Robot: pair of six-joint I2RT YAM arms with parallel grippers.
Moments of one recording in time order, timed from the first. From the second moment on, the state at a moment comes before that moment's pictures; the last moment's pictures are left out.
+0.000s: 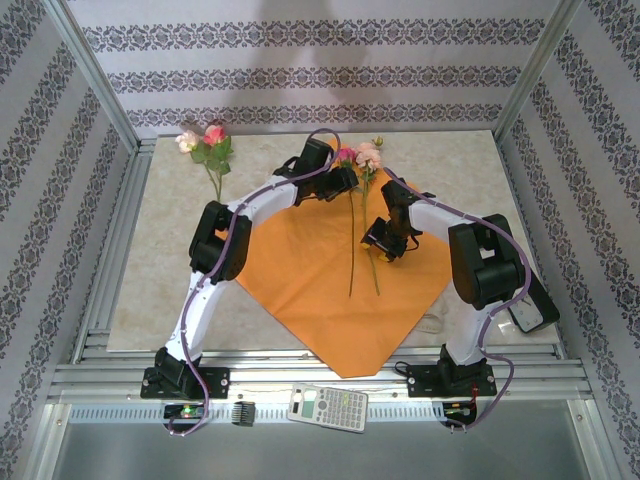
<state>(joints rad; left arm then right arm) -0.49 2.40 2.01 -0.32 0.38 -0.90 0.27 1.87 1.16 -0.67 -0.32 0.86</state>
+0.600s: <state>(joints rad) -0.16 2.03 1.93 -0.87 0.03 -0.60 0.27 1.87 1.16 -0.67 -0.32 0.86</state>
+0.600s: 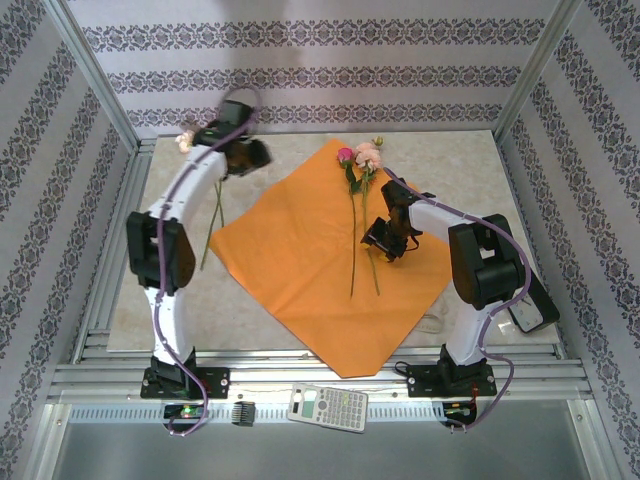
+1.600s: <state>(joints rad) 0.08 2.46 2.14 -0.84 -0.02 -0.49 0.27 1.87 1.18 -0.69 -0.32 0.86</state>
